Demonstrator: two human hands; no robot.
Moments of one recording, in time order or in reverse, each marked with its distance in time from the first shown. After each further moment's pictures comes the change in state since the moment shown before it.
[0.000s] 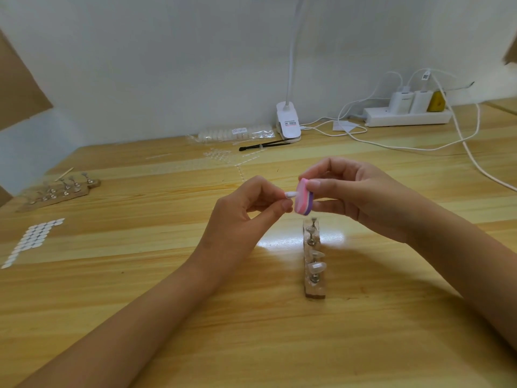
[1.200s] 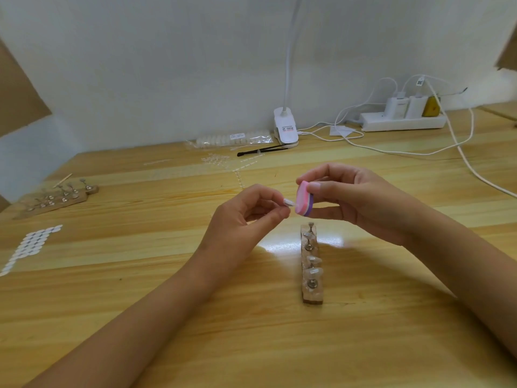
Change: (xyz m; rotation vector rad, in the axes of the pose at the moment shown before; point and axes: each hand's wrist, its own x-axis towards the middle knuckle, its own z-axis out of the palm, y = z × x) left_hand 0.002 -0.003 -0.001 -0.075 -0.038 -0.108; right_hand 0.002 0.002 -0.007 0.011 -0.018 0.016
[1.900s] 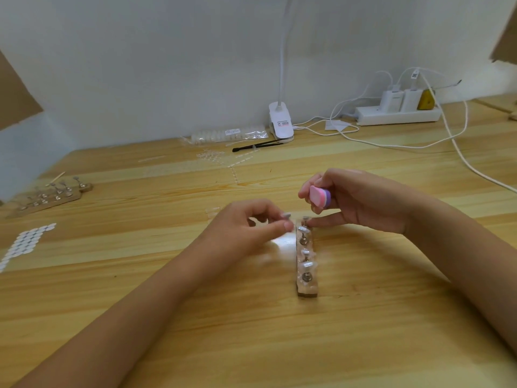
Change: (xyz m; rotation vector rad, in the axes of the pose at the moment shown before) left_hand 0.001 0.007 -0.001 0.224 -0.157 -0.241; right_hand 0.002 0.001 -0.009 0.075 0.006 0.284
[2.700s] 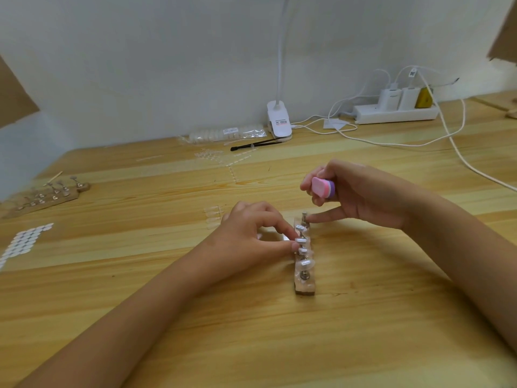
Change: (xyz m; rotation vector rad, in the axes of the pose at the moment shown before) left_hand -0.001 0.002 0.006 0.300 -0.132 0.021; right_hand -0.003 -0.005 0.002 0.012 0.067 -0.029
